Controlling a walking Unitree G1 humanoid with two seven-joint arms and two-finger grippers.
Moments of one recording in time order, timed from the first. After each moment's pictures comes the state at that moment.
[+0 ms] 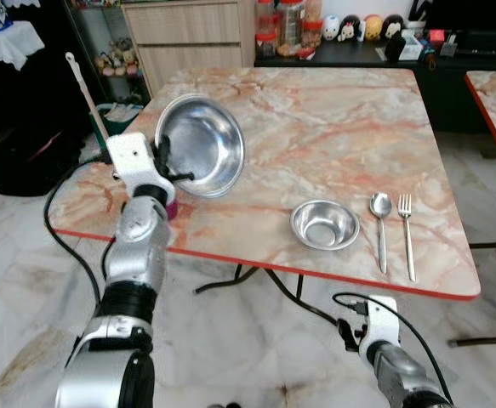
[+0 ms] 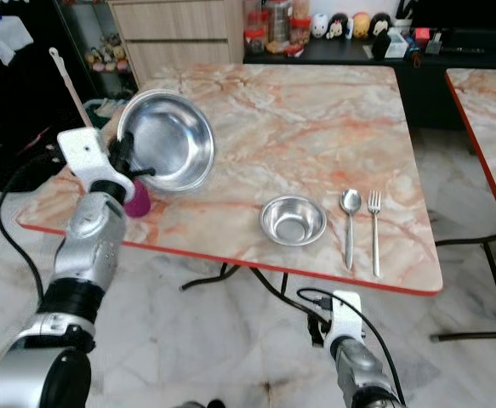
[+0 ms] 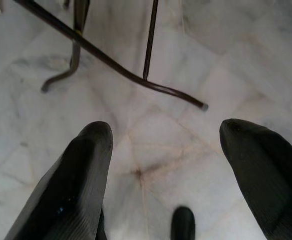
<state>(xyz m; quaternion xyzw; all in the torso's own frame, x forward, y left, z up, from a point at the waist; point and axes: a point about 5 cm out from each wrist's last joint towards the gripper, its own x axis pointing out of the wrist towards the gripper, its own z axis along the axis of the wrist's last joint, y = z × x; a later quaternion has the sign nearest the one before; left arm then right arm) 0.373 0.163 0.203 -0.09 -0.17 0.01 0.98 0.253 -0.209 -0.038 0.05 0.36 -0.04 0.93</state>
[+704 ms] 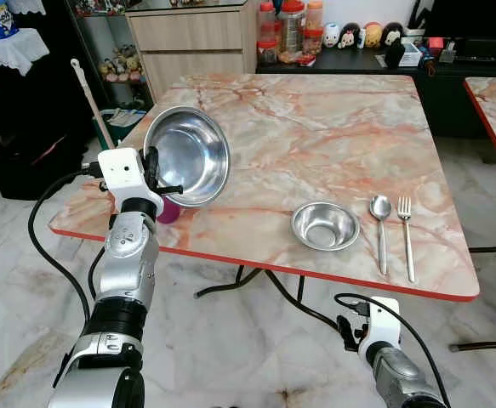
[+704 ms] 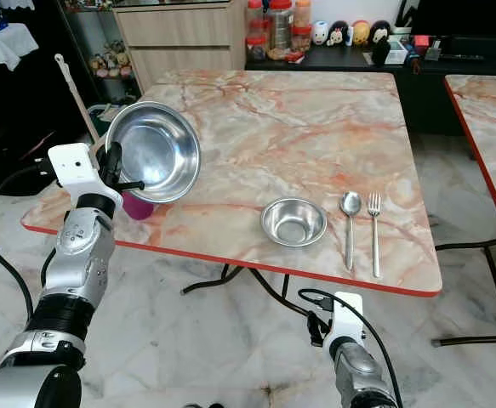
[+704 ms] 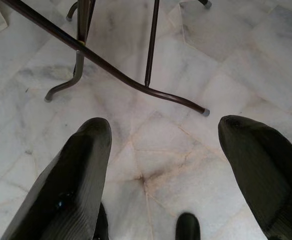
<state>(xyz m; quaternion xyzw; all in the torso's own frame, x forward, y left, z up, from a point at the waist) 0.363 0.172 0.186 -0.06 -0.16 0.03 0.98 0.249 -0.208 -0.040 0.06 0.34 -0.04 0.94</state>
